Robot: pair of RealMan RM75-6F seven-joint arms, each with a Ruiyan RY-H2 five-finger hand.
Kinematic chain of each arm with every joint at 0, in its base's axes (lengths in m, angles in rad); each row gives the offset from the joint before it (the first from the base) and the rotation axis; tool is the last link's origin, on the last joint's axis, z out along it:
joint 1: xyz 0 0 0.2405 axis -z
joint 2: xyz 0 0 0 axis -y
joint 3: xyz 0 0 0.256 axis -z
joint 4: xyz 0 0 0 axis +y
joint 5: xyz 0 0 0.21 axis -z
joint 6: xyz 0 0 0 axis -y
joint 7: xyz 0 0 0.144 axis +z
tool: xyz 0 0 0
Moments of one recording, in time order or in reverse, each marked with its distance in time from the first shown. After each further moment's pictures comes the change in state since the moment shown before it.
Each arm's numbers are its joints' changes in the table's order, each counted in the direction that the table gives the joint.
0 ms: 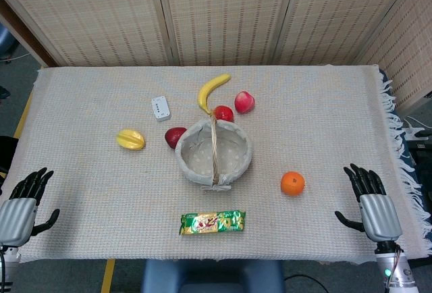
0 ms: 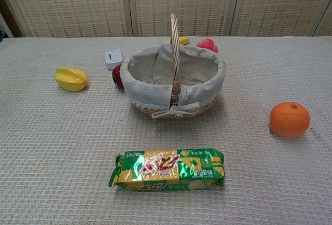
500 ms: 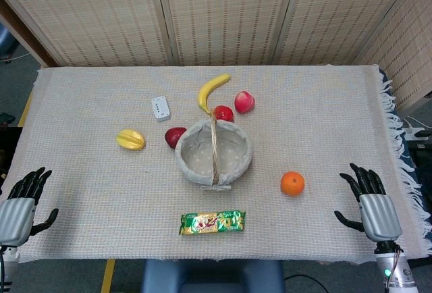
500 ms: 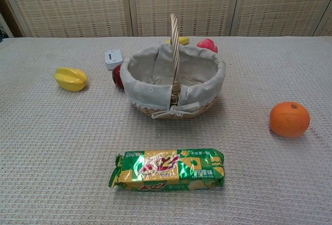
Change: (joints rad) left arm 0.000 0.002 0.004 0.004 0.010 0.003 0.001; right arm -0.003 -0.006 0.000 -0.017 -0.004 0.010 -0.009
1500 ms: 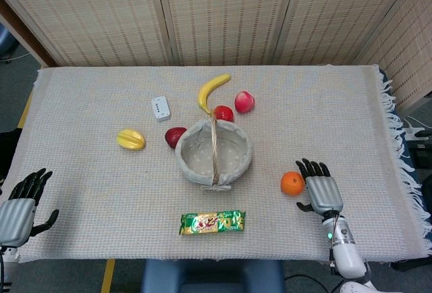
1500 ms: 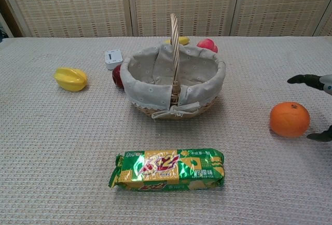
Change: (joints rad) left arm 0.000 -0.010 -0.005 -0.009 0.002 0.010 -0.017; right arm -0.308 0.203 -0.116 -0.116 -0.584 0.270 -0.574
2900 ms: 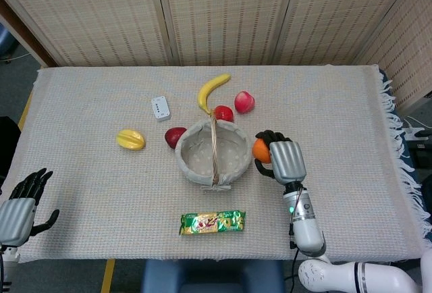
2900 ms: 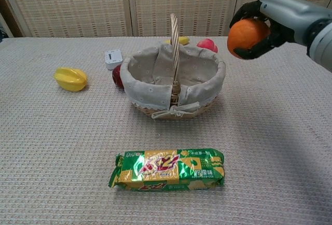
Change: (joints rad) left arm 0.004 -0.004 -0.001 -0.004 0.000 0.009 -0.013; right arm -0.229 0.192 -0.204 -0.005 0.038 -0.156 -0.027
